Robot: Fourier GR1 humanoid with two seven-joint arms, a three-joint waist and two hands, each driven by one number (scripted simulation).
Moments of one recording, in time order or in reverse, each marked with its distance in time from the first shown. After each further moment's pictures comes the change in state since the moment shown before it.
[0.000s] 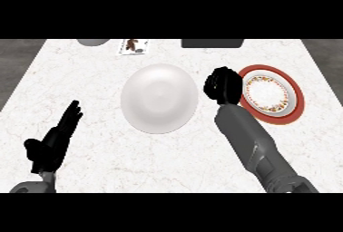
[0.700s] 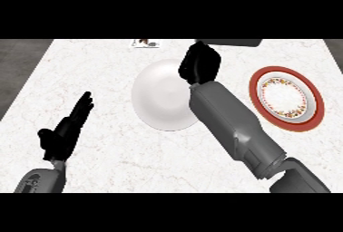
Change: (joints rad) left arm -0.089 -0.026 -0.025 0.044 -0.024 -0.024 -0.010; right arm -0.195 0.008 0.413 -0.183 0.001 0.144 0.686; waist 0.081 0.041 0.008
